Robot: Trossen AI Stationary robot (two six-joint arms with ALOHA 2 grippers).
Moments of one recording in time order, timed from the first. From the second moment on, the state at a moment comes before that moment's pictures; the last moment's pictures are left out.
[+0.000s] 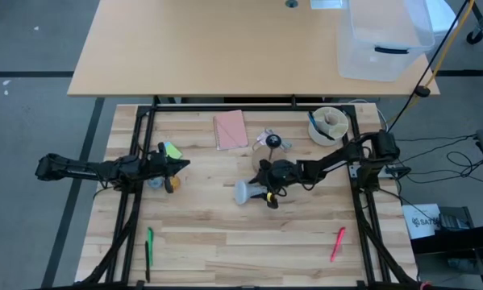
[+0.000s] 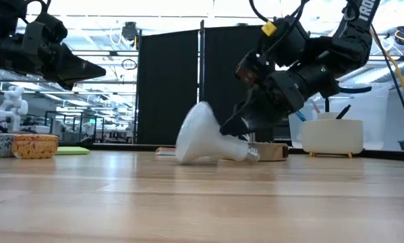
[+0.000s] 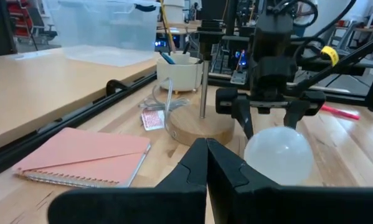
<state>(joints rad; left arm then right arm) -0.06 0.21 0.01 0.13 -0.31 -0.07 -0.01 1.79 0.65 0.64 -0.16 0.03</state>
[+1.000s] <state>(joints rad) -0.06 0.21 0.01 0.13 -0.35 -0.06 -0.03 0.72 0.65 -0.03 -0.07 -0.38</state>
